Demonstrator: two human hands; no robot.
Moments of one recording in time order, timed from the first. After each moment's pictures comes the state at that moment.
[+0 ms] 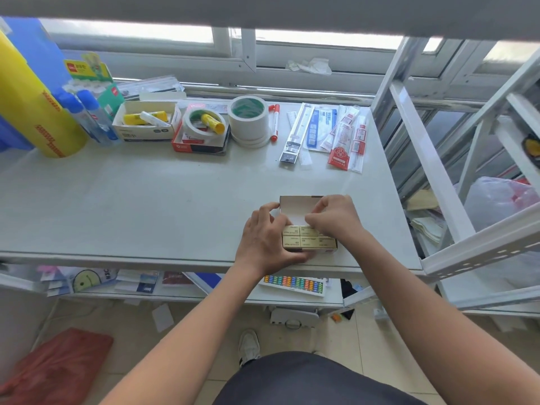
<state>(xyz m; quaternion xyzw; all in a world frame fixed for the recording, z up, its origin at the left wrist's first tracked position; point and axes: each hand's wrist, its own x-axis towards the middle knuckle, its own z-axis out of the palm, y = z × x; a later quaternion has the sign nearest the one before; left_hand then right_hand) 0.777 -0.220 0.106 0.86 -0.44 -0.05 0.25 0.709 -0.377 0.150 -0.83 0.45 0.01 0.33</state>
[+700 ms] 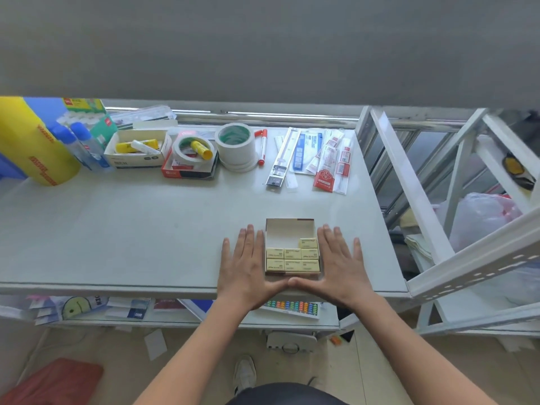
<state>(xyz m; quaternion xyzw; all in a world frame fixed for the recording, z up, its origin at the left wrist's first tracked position) 0.766 -0.213 0.109 0.91 -0.41 -0.08 0.04 0.637 -0.374 0.117 -0.95 0.27 0.08 0.13</state>
